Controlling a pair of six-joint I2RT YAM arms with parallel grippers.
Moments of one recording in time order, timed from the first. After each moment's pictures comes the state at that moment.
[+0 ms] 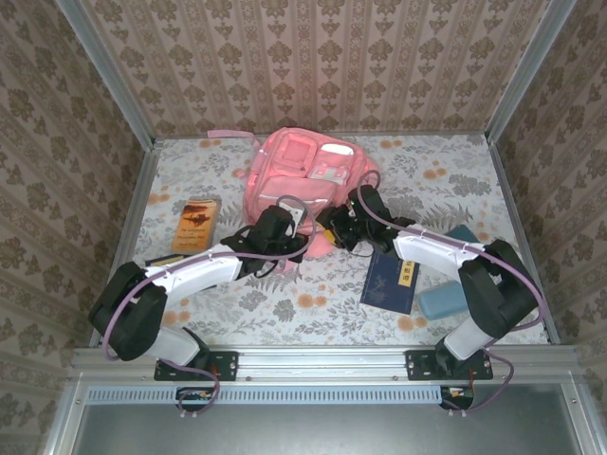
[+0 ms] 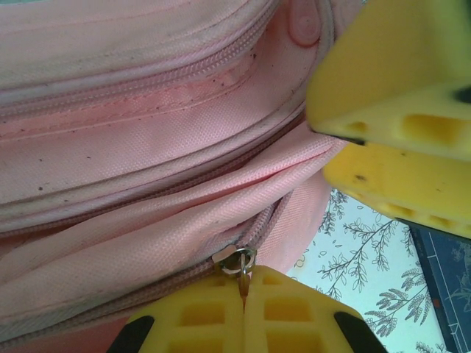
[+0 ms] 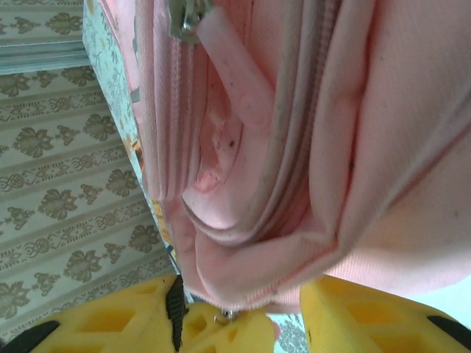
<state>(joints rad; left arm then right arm) -0.79 1.44 0.80 -0.11 0.06 -0.37 0.55 1.59 0.93 -0.01 -0.31 1.37</state>
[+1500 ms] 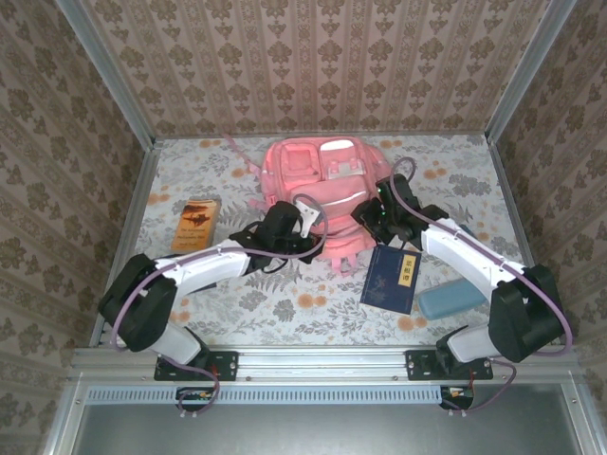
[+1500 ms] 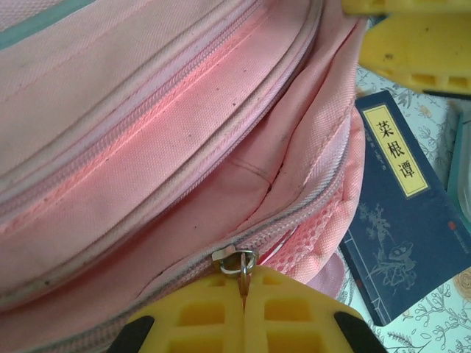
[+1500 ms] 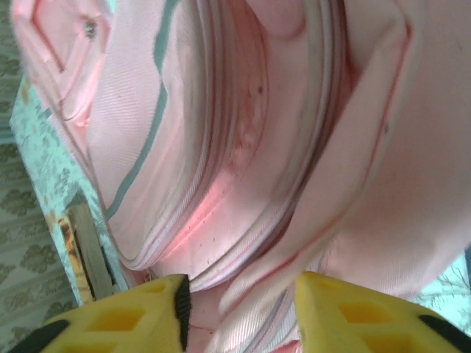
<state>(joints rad) -0.82 1.52 0.87 -0.04 0.26 -0.29 0.43 1.41 0.99 -0.46 -0.10 1.17</state>
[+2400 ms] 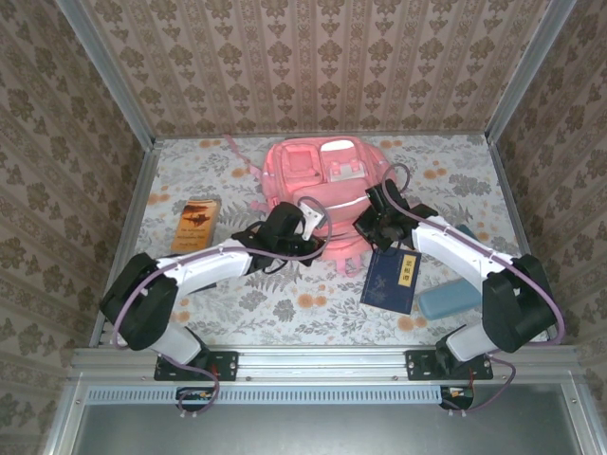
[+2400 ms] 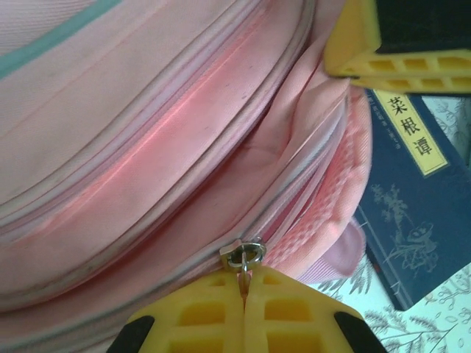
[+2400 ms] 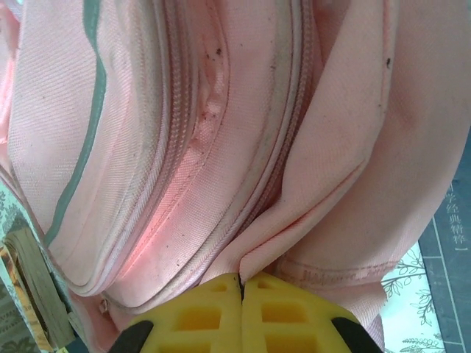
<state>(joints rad) -0.81 1.49 0.86 -0.10 0.22 -0.19 0.45 1.46 1.01 -0.52 -0.03 1.19</state>
